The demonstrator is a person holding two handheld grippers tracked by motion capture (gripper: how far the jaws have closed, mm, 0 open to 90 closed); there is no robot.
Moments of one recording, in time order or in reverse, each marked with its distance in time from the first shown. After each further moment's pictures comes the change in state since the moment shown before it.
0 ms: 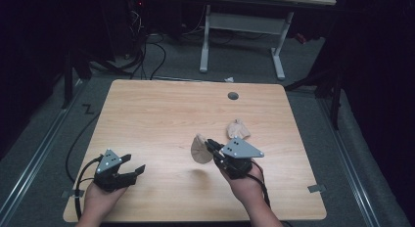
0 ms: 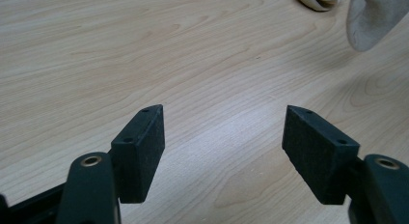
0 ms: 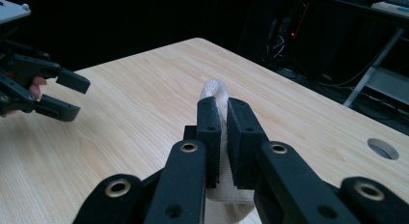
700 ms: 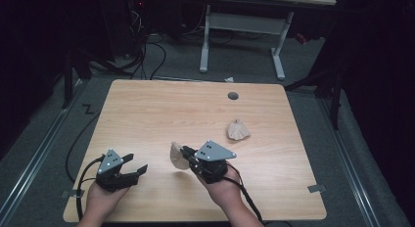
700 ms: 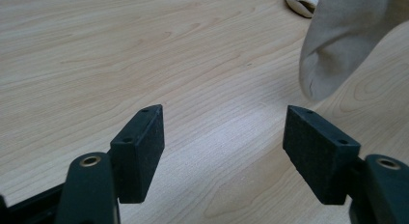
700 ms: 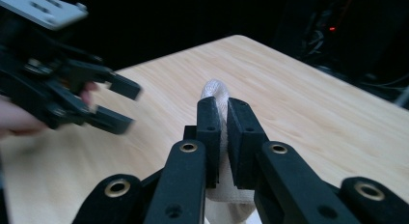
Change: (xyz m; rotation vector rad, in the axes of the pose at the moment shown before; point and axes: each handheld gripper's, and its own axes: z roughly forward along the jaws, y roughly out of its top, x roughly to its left) left arm -0.002 0.002 0.002 -0.022 -0.018 -0.002; right arm 0.045 0.007 0.036 0.018 0.126 0.020
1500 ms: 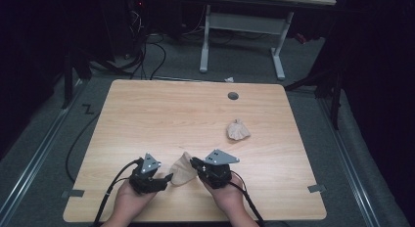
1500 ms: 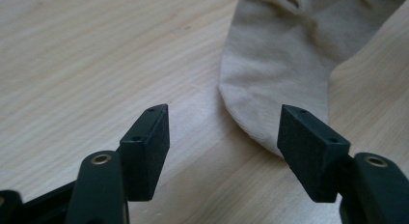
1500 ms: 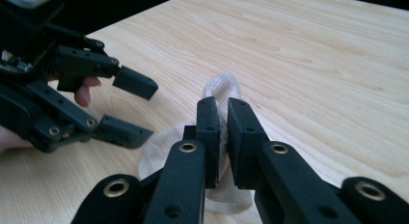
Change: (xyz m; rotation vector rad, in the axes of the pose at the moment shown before) left arm -0.064 0.007 0.062 0.215 -0.017 0.085; right arm -0.021 -0.065 0.015 0.115 -0.017 0.137
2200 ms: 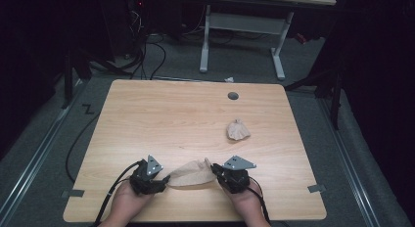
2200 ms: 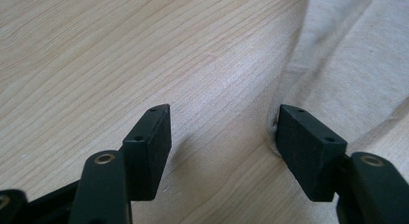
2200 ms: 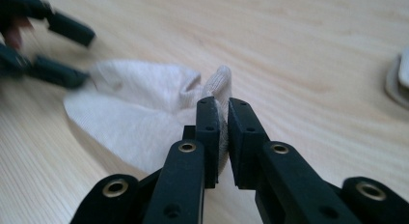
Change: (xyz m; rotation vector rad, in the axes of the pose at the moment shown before) left arm 0.004 -0.006 0.003 0.077 0.064 0.077; right arm -0.037 -0.045 -0.021 0.109 -0.087 0.024
